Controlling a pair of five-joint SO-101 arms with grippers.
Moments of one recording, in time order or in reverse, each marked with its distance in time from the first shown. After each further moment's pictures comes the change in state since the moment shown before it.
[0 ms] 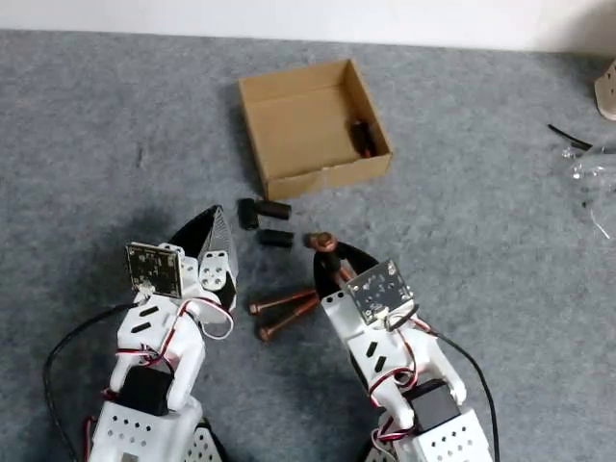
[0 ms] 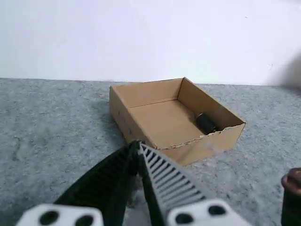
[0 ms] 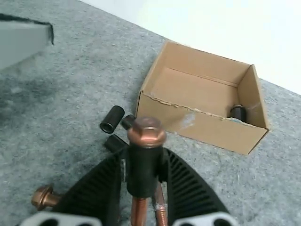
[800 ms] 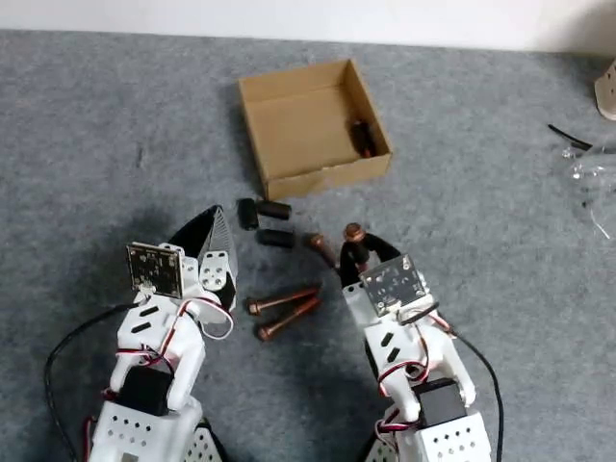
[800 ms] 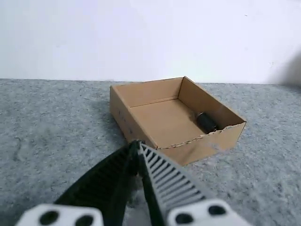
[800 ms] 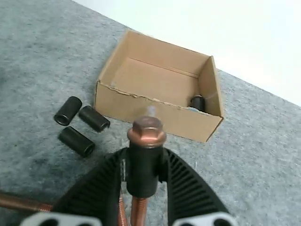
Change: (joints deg) left arm 0.0 0.0 0.0 0.1 -0.3; right arm 8.5 0.0 -1.0 0.0 5.0
